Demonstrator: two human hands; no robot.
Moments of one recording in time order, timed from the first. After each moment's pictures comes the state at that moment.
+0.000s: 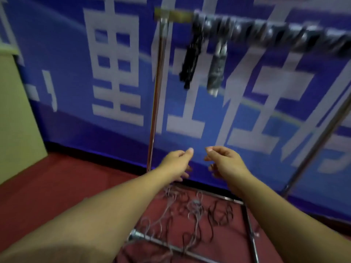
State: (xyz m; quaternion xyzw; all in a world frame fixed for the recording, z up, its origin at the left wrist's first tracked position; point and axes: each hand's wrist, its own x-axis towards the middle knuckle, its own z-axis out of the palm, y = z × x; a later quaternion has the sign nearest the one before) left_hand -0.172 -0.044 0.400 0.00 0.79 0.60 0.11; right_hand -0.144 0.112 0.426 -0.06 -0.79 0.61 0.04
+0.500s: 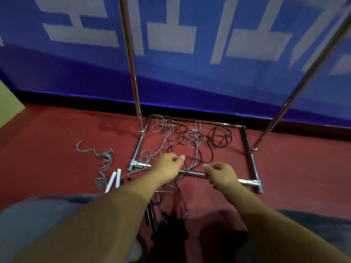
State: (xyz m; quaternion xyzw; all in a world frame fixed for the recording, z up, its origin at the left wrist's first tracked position) left_hand -0.089 -0.037 0.135 0.00 0.88 0.43 0.21; right_hand -0.042 0.151 0.120 -0.26 -0.81 0.51 -0.06
